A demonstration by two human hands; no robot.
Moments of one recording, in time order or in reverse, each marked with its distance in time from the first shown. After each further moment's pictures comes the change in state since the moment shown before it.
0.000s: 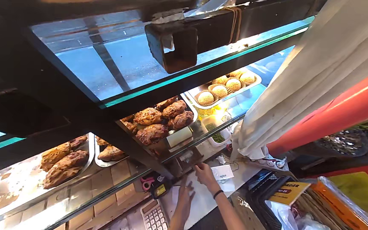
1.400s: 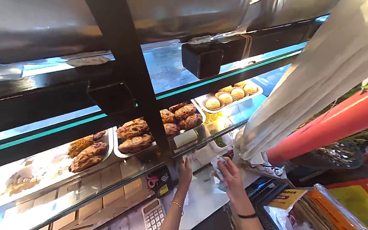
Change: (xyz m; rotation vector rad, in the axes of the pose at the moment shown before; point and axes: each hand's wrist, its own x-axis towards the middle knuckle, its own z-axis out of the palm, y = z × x) left_hand 0.026 0.077 0.030 0.475 0.115 0.492; right_hand -0.099 -0.037 -0.059 0.653 0.149 -0.659
